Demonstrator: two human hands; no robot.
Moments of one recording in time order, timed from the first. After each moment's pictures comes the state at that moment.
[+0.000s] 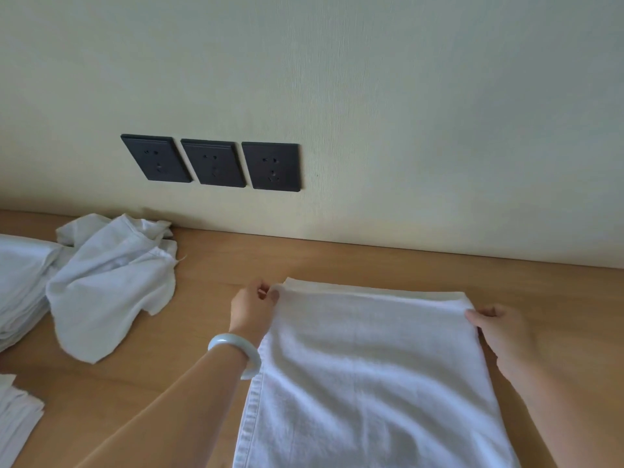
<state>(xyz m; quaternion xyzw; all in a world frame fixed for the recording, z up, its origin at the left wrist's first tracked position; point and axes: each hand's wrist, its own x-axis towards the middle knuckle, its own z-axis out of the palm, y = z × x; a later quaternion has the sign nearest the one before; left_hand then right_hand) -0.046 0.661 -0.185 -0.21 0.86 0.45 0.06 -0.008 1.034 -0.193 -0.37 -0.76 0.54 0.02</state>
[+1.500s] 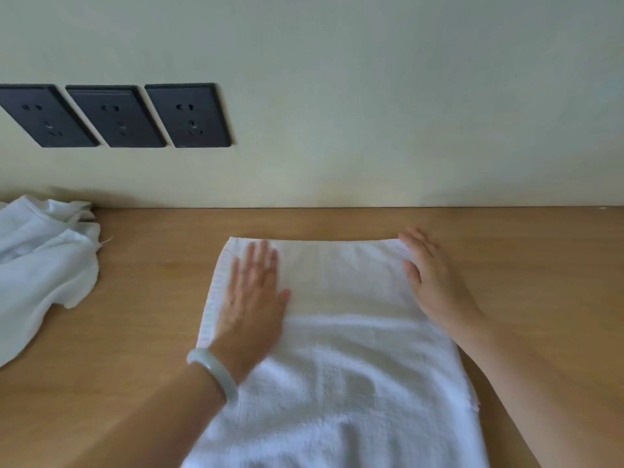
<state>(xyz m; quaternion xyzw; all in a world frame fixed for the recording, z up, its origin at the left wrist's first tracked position) 0.000 0.728 -0.213 0.16 0.98 0.08 -0.04 -0.002 1.024 -0.218 0.03 -0.97 0.21 0.10</state>
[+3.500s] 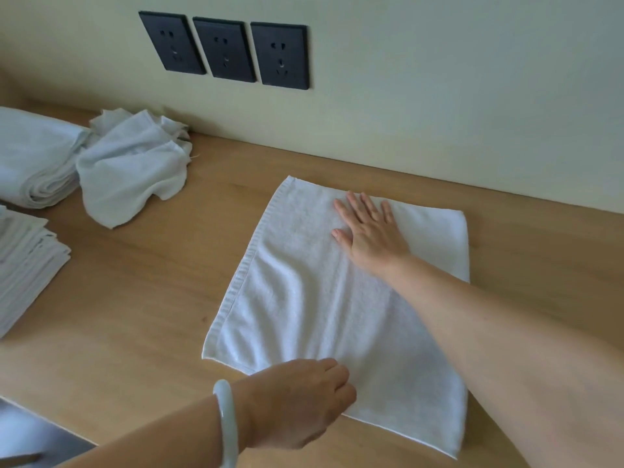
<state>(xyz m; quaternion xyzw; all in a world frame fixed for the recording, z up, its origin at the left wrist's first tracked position) 0.185 0.752 -0.193 0.51 0.85 0.03 0.09 -0.023 0.909 -0.226 0.22 -0.97 0.05 -0.06</state>
